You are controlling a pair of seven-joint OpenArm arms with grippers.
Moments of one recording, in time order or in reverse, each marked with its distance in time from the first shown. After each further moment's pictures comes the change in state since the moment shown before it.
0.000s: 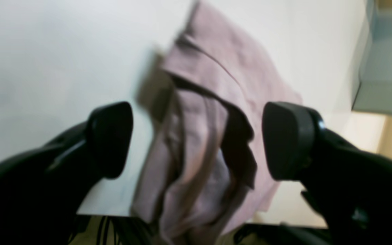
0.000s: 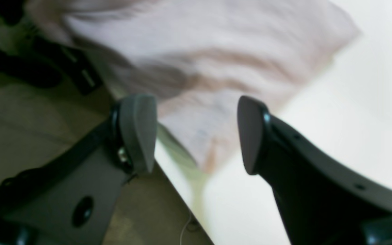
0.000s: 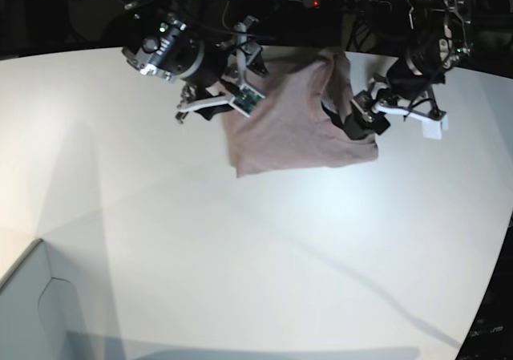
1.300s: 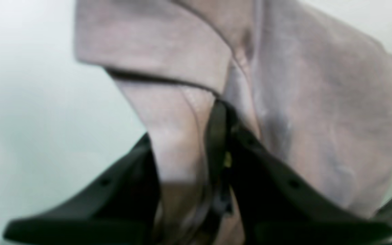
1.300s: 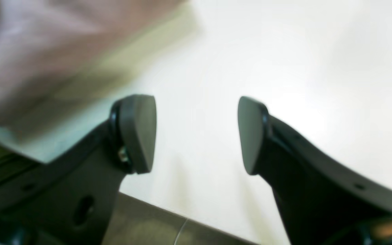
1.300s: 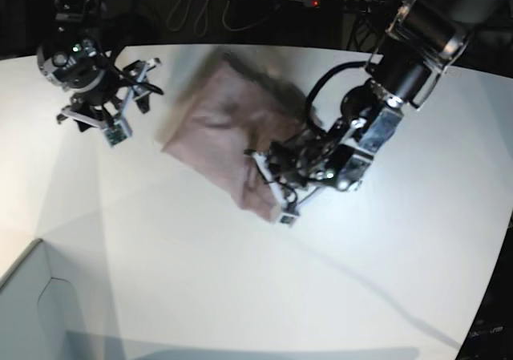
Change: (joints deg) left arm -41.5 -4.2 54.5 -34.1 14.6 0.0 0.4; right arm 0.5 -0.7 32.3 0.0 0.2 0.0 0.5
